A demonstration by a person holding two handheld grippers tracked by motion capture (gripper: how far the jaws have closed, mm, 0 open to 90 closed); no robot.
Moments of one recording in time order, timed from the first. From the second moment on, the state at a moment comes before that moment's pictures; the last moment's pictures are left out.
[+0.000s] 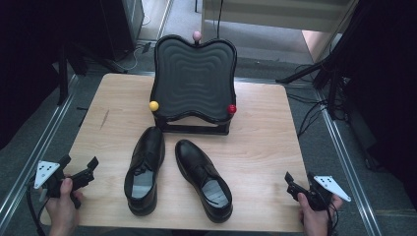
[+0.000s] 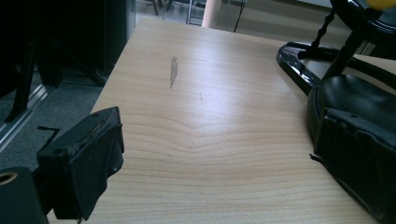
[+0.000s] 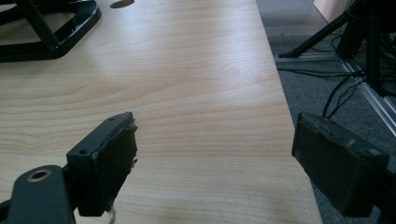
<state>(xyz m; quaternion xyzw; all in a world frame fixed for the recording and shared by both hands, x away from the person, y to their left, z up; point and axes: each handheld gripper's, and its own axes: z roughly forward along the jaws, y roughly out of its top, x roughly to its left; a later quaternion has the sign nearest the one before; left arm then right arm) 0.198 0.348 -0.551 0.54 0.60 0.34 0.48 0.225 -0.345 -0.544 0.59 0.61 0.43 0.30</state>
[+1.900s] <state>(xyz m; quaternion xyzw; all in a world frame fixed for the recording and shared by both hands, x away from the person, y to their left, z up) 0.184 0.232 -0.483 0.71 0.48 0.25 0.45 0.200 -0.220 -0.488 0.42 0.74 0.47 0.24</state>
